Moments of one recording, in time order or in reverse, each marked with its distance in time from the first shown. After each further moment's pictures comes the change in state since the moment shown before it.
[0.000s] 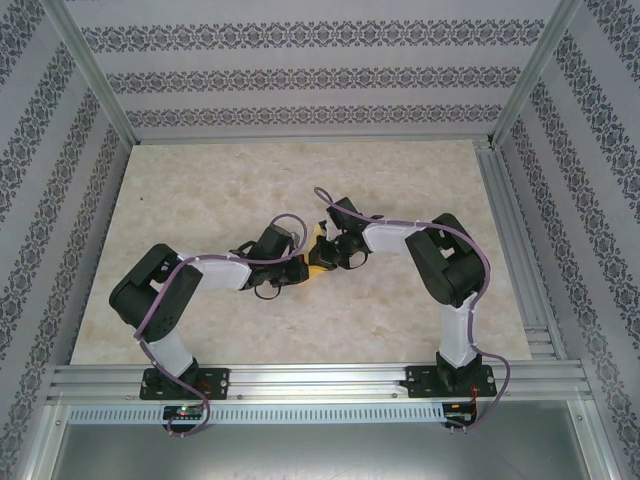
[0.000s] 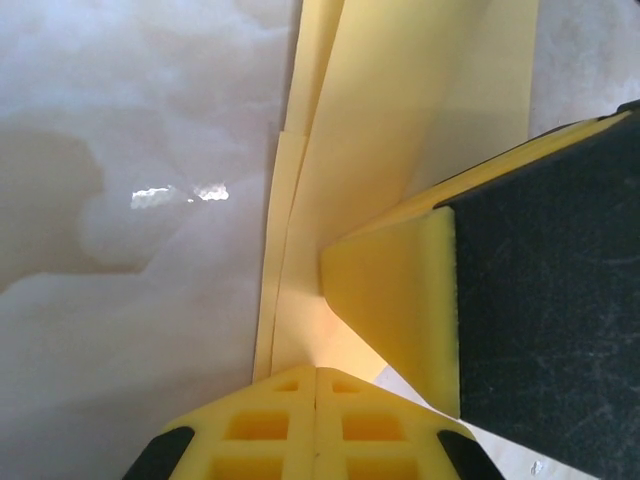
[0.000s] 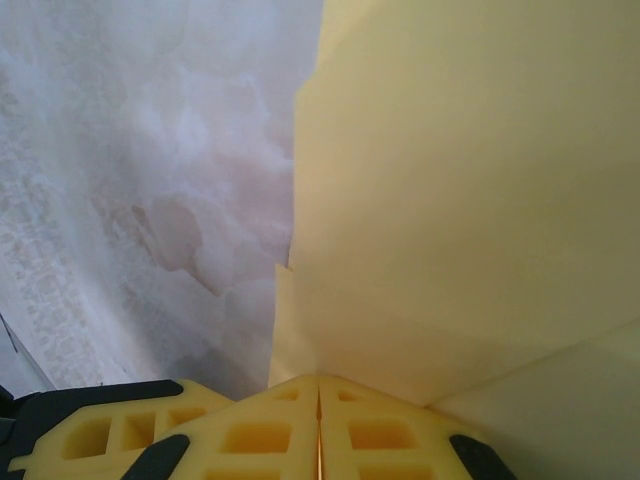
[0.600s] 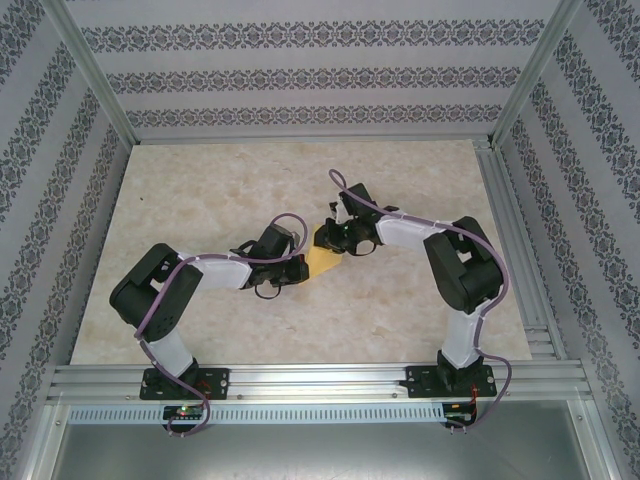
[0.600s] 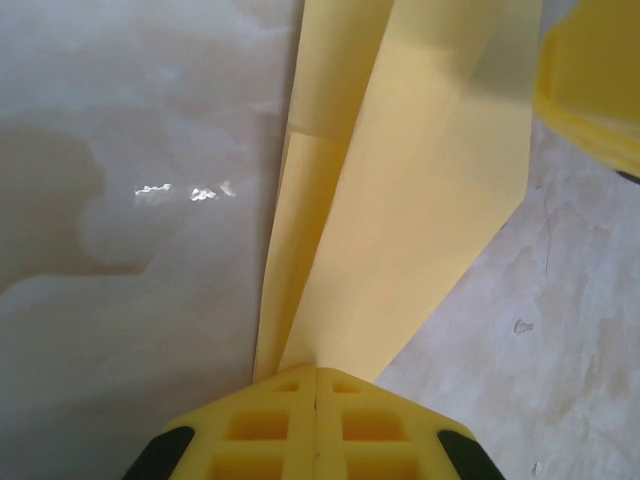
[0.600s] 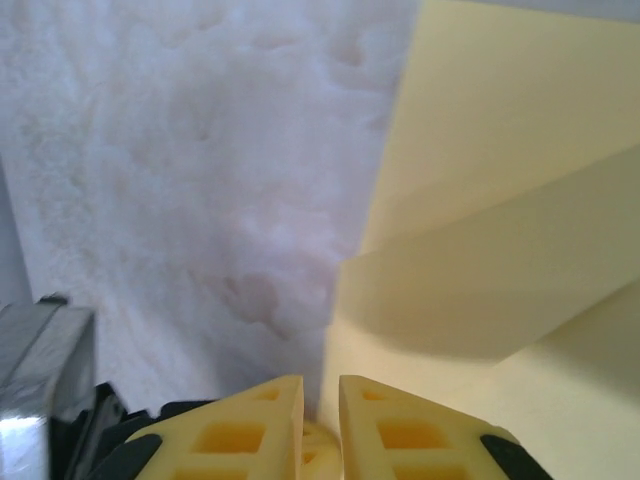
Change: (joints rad) left arm 0.000 0.005 0.011 -0.014 0.000 0.000; right arm -0.056 -0.102 0.005 0.025 0.032 0.003
